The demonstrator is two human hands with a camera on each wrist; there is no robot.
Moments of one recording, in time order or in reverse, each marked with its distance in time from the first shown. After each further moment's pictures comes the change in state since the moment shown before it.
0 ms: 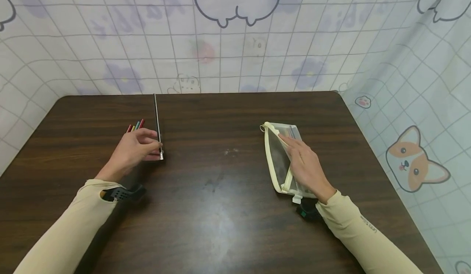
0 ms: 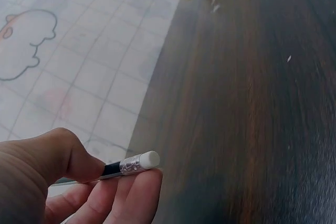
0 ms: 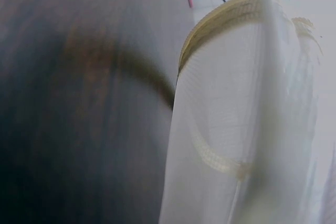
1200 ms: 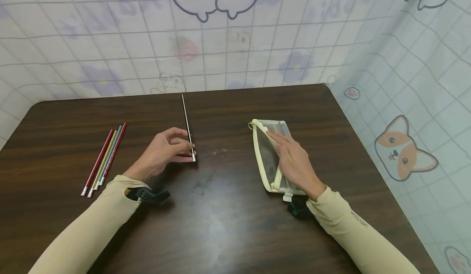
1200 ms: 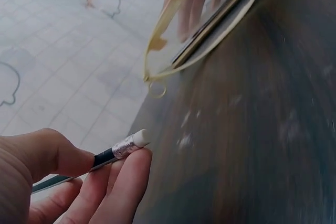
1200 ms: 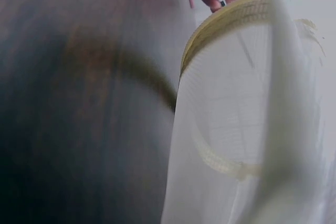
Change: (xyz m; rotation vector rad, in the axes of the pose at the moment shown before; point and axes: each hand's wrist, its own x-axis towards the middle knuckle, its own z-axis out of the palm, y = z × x) left_hand 0.029 0.041 0.087 -0.338 -0.240 0.013; right_hand -0.001 0.003 0.000 0.032 0.007 0.017
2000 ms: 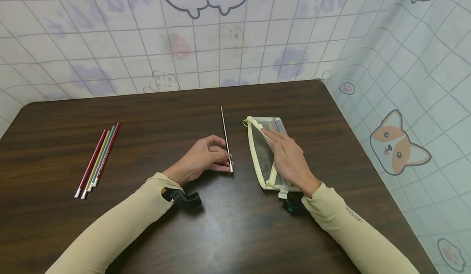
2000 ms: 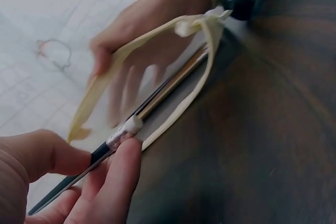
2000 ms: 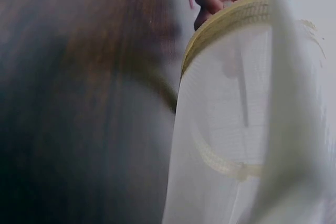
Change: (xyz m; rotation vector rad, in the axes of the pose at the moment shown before) left_hand 0.021 0.008 0.099 -0.190 -0.210 -0.102; right_hand -0.001 -0.001 -0.001 -0.005 0.004 0.001
